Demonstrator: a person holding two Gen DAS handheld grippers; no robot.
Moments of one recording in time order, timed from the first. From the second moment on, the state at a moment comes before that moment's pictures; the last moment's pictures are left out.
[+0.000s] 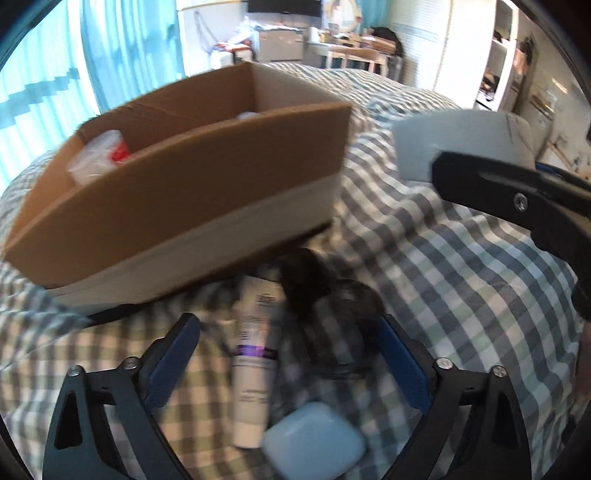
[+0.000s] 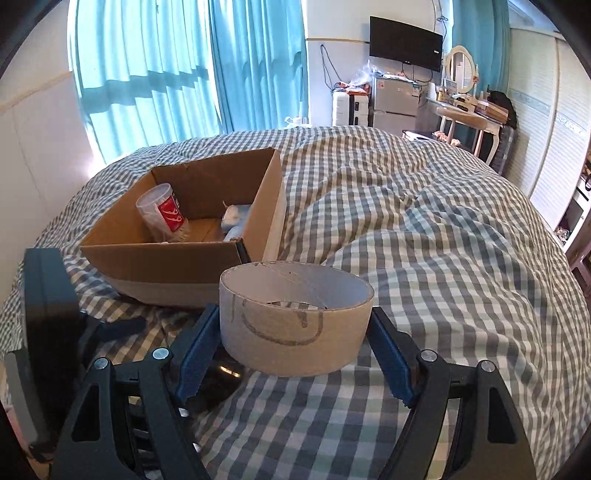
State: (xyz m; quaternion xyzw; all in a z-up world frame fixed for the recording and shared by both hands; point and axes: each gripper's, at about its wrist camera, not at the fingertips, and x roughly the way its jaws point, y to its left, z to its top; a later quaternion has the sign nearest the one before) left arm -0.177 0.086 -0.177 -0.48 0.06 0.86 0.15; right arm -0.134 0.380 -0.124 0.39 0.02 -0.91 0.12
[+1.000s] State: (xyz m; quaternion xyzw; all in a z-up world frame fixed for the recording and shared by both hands) left arm -0.145 0.052 -0.116 -0.42 0.03 0.90 0.13; right arm -0.089 0.373 -0.098 0.36 0.04 -0.93 0.10
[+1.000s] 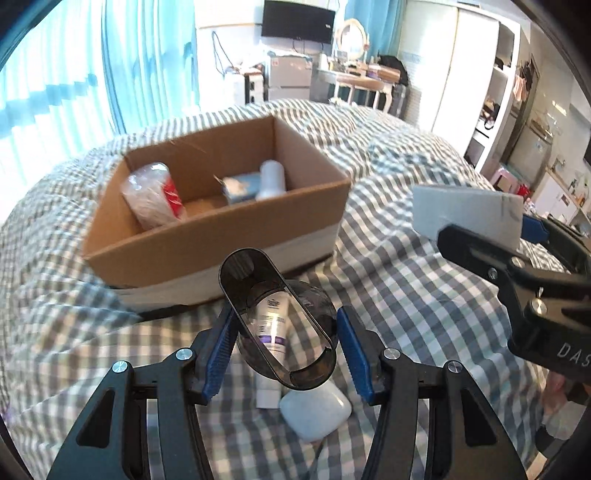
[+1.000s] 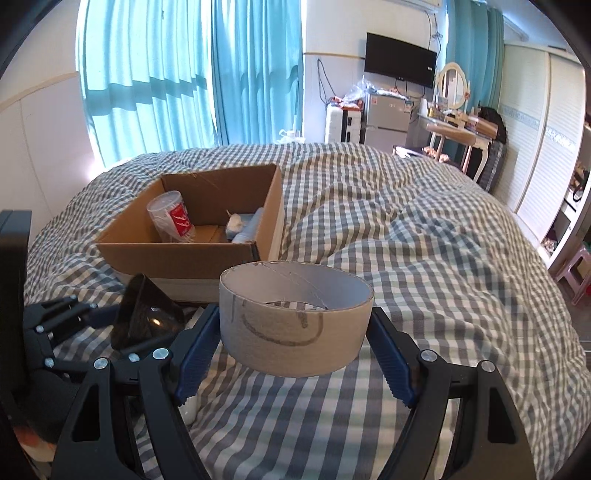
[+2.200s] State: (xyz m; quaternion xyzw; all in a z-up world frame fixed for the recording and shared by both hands) left arm -0.169 -0.032 -0.010 -0.32 0.03 0.95 0.03; right arm -0.094 0.287 -0.007 0.27 0.11 -0.95 0.16
